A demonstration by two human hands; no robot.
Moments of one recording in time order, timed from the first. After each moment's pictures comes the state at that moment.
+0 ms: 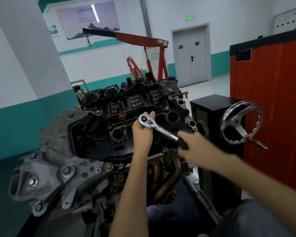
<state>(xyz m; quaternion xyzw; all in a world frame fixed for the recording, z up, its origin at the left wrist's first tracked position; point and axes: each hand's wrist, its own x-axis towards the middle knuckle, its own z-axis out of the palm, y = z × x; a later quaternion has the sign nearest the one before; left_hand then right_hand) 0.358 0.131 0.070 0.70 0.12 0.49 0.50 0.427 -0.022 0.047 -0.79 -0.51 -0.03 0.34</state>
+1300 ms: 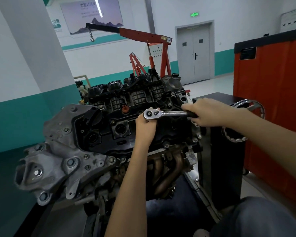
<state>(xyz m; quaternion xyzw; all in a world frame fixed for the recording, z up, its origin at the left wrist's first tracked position) 0.355 0.135 0.072 0.72 0.16 0.45 0.51 0.487 -0.021 0.122 -0.77 -0.60 -0.19 0.07</state>
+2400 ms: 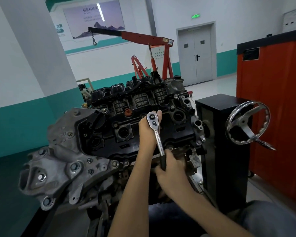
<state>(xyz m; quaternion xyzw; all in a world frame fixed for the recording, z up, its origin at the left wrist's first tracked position) 0.362 0.134 0.074 0.73 0.14 0.47 0.48 0.342 0.030 -0.007 -0.71 -0.40 0.07 0.58</state>
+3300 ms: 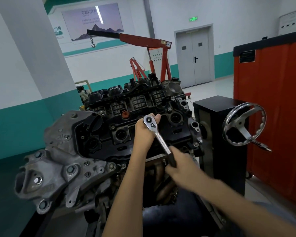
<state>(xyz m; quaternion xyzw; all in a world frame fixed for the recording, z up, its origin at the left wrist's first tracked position) 0.355 0.139 0.076 0.75 0.12 0.43 0.50 0.384 0.000 0.009 -0.73 -0.50 0.06 0.46</state>
